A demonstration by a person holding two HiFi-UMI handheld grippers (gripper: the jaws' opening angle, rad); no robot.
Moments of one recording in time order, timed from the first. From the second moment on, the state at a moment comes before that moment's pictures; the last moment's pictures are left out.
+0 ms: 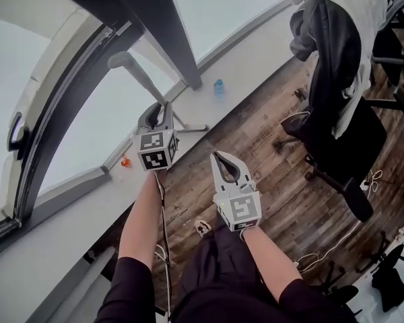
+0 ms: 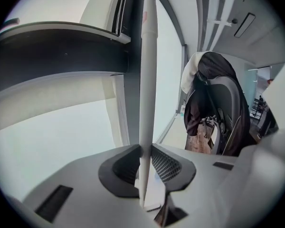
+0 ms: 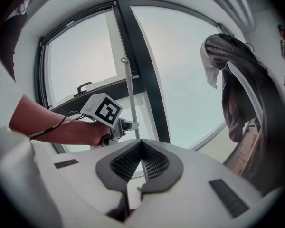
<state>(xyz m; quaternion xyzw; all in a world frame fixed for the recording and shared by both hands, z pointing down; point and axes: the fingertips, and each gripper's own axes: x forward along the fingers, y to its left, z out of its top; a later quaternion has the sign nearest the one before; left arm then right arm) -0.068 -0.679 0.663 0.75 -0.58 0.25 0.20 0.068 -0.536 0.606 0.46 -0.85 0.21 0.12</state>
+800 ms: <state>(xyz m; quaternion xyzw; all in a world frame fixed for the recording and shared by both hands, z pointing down) -0.075 -0.756 0.677 0.75 -0.60 0.24 0.19 0.128 -0.554 0.595 0.49 -0.84 0.20 0.13</state>
